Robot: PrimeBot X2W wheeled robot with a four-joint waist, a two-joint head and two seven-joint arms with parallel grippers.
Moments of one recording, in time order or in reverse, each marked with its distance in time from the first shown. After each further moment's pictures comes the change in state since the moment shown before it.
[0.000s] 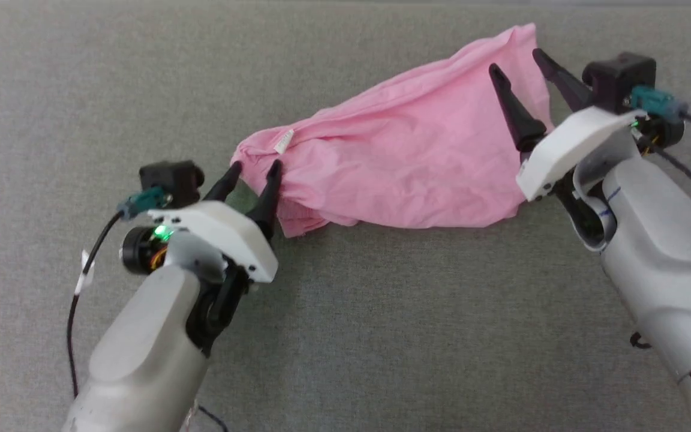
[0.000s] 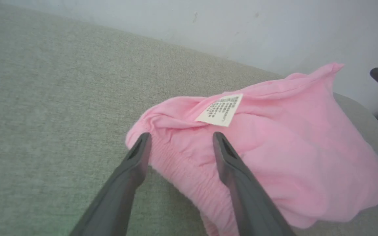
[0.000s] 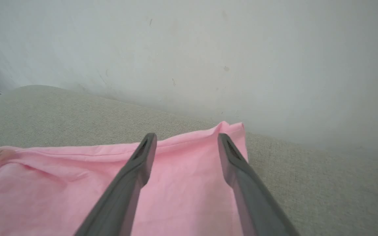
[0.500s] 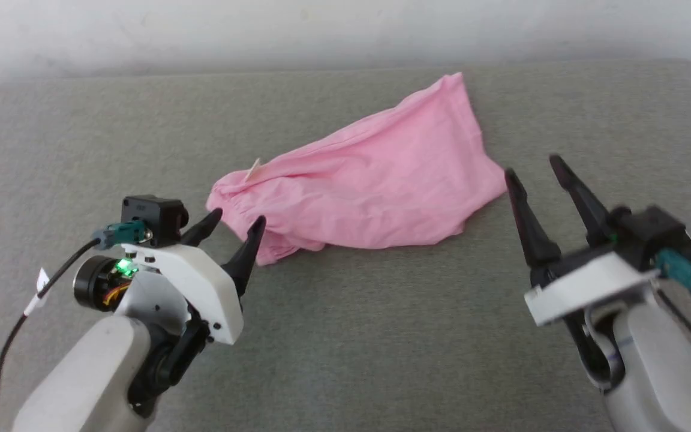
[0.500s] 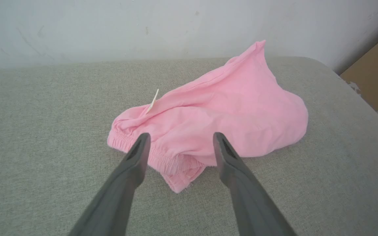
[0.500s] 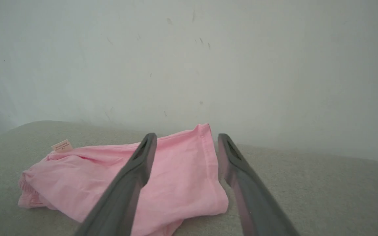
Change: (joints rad) left arm 0.189 0.247 -0.037 -0.423 0.026 0.087 0.264; right arm 0.558 0.055 -0.318 -0.564 -0.261 0.000 0.000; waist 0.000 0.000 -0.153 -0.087
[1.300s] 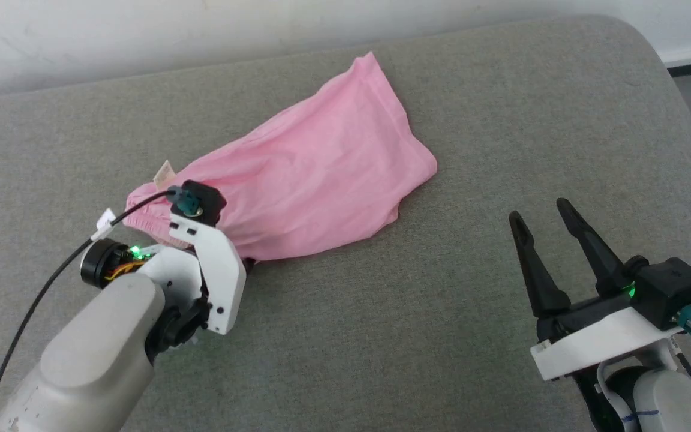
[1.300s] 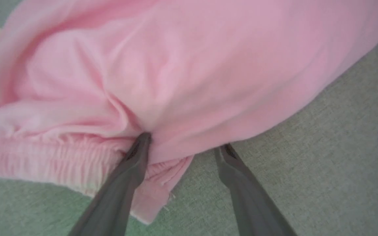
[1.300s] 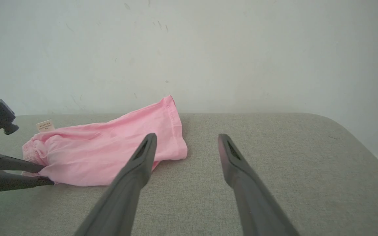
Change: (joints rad) left arm -0.209 0.004 -0.188 0.335 0.055 -0.099 0.322; right arm 0.264 0.065 -0.082 -0.375 -0.053 0.000 0.190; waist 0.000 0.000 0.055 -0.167
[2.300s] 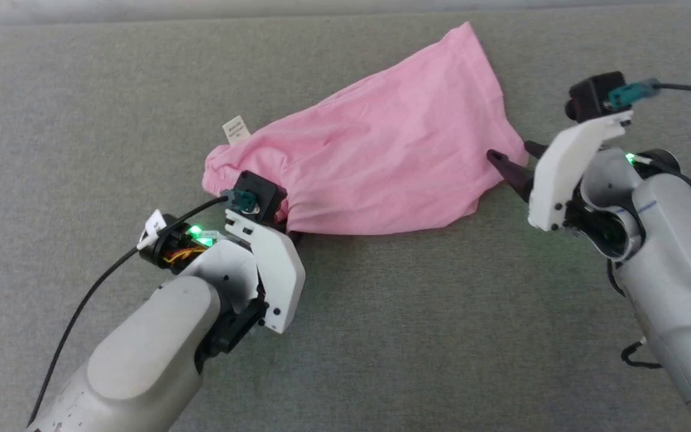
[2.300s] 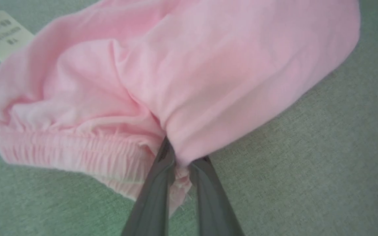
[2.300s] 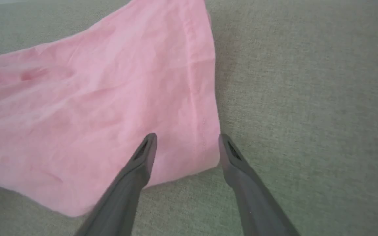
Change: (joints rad) left arm -0.019 -0.071 -0.044 -0.150 0.070 0.023 -0.127; right arm -0.690 -0.145 0.248 0.736 0.390 0.000 0.498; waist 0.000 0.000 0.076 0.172
